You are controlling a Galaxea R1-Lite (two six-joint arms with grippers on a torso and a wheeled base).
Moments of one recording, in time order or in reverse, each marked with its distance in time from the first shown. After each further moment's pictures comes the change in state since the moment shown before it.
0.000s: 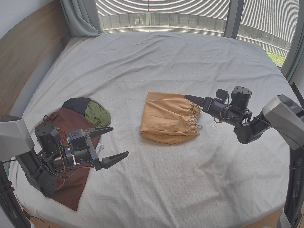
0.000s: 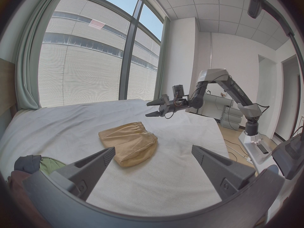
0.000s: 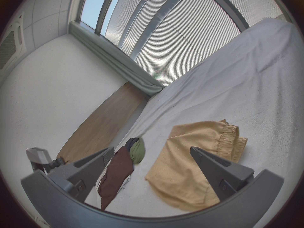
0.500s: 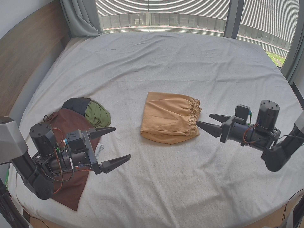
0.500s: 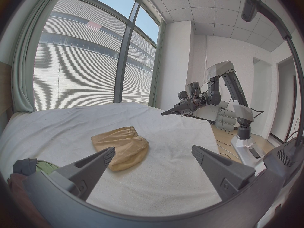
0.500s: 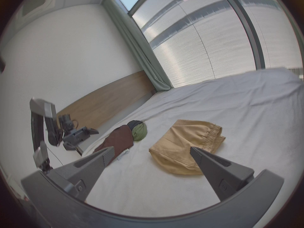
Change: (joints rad) left arm -0.044 -0.080 0.047 0.000 -0.003 -0.016; right arm 0.067 -0.411 0.652 -0.145 -0.071 -0.380
